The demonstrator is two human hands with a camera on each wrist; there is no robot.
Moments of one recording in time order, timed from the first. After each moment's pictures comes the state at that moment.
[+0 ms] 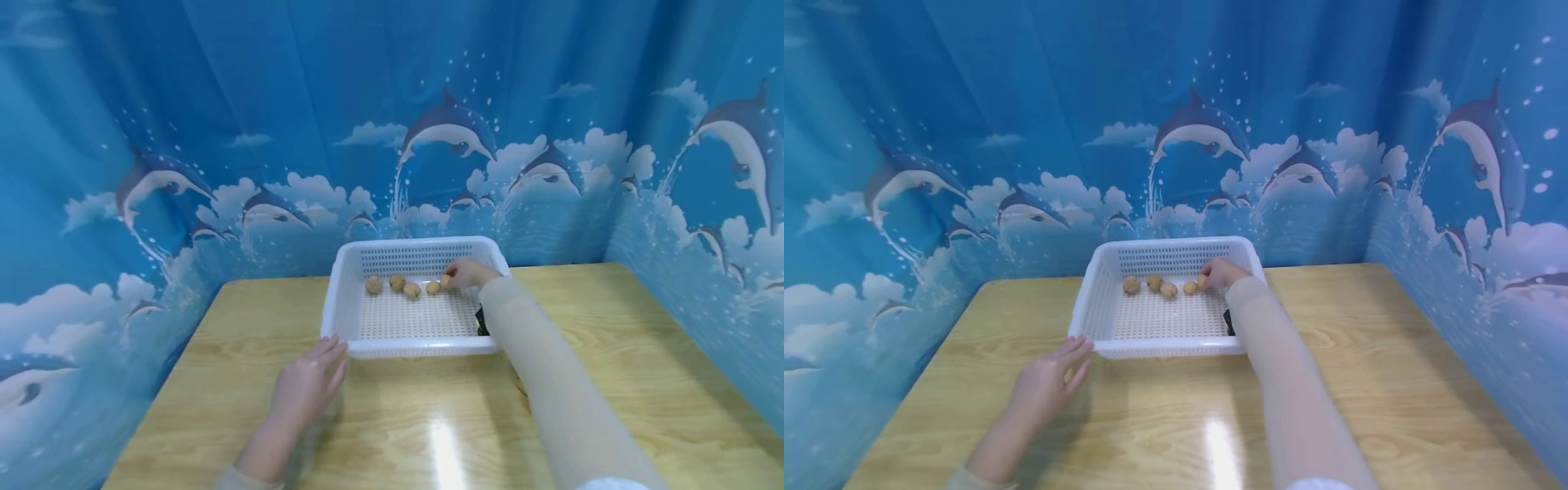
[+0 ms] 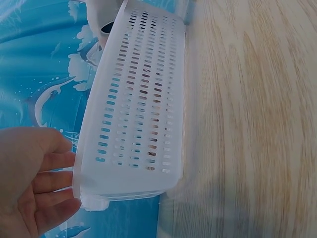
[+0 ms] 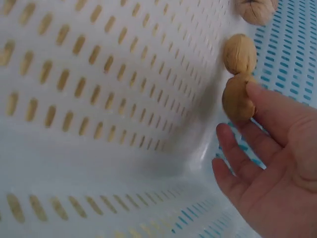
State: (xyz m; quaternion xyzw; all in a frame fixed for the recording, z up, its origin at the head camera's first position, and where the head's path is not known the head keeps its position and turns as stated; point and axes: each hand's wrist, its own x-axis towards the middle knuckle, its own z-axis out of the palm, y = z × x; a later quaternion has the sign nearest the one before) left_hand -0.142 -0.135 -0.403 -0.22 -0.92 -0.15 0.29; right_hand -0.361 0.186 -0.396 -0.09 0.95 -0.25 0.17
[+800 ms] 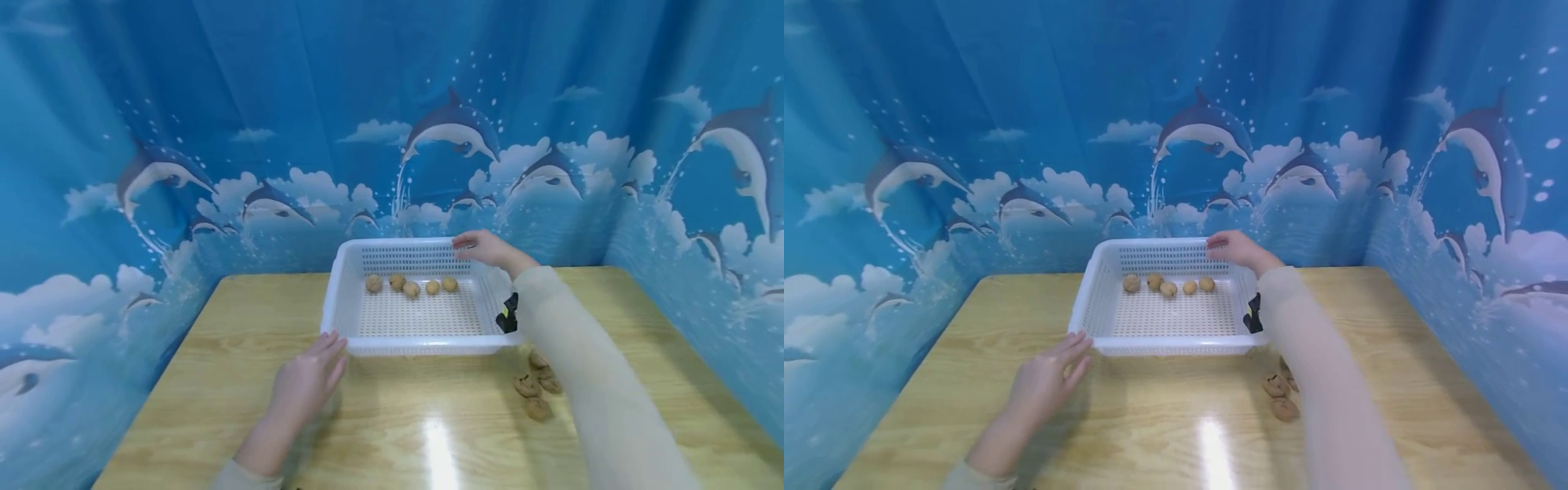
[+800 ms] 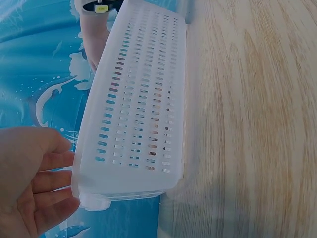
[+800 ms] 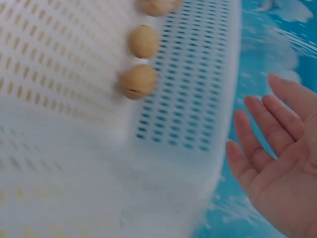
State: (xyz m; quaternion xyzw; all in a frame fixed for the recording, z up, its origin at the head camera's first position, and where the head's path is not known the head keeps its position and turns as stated) left_hand -0.143 -0.135 -0.404 -0.21 -0.93 -0.16 0.27; right_hand -0.345 0.211 -0.335 -0.14 0.92 -0.35 0.14
